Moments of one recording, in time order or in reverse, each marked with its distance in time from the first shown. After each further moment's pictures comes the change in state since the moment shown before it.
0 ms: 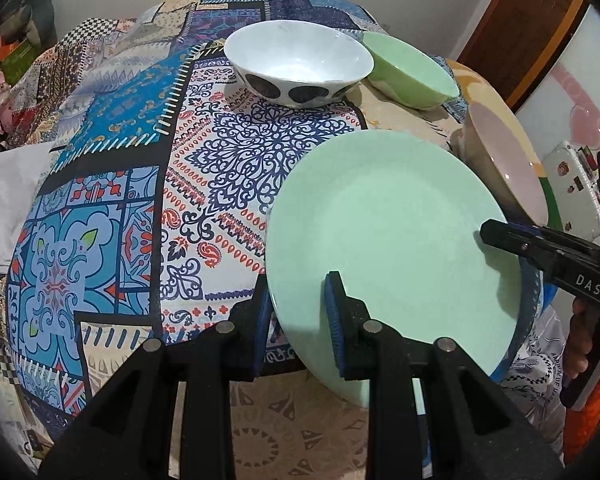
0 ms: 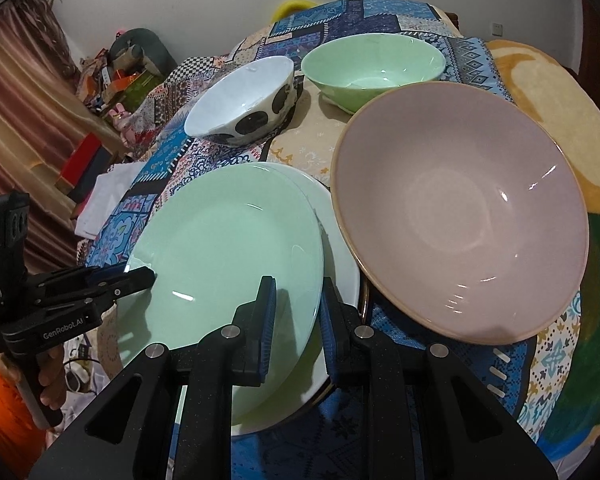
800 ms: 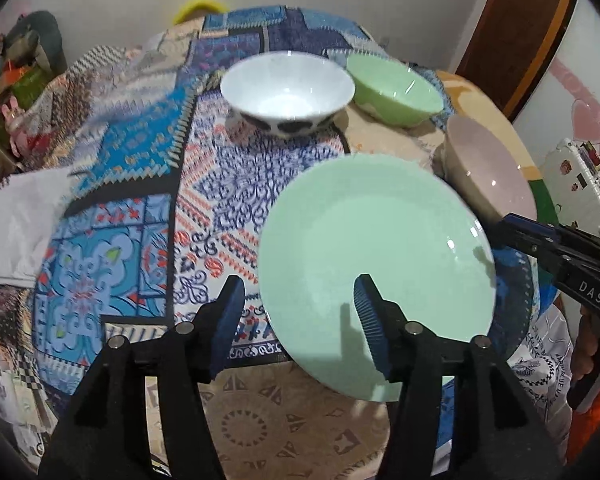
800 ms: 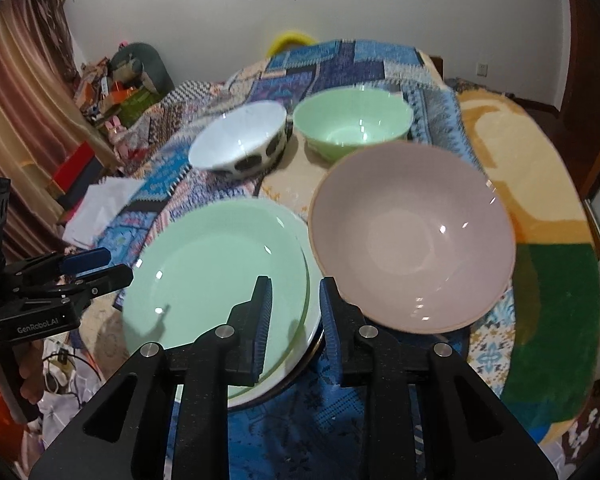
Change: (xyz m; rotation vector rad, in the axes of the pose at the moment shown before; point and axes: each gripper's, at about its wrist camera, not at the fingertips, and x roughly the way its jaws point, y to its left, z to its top) left arm -0.039 -0.021 -0.001 0.040 -0.078 0.058; right arm -0.054 0.006 0.005 -0.065 -0.139 -0.088
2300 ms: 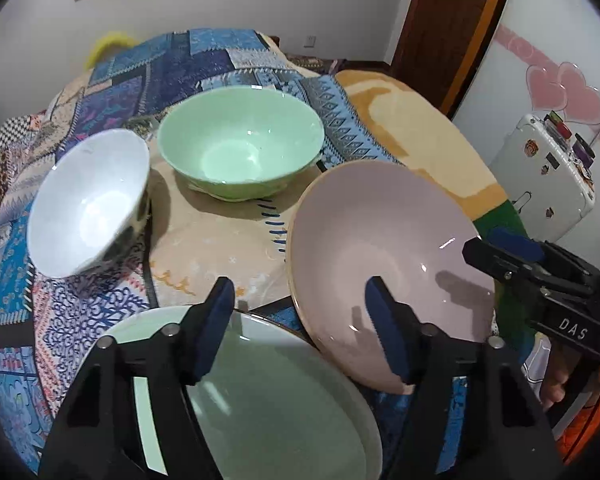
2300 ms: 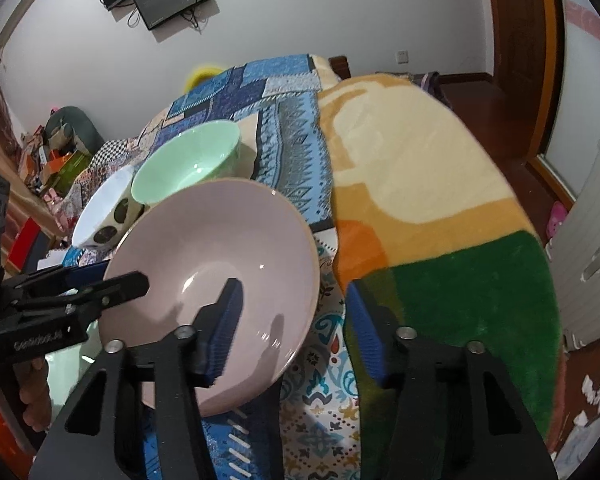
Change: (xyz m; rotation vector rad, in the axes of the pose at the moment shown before) left arm 0.088 -0.141 0.092 0.184 -0.007 -0.139; right arm 0.014 -0.124 0.000 0.218 -0.056 -0.119
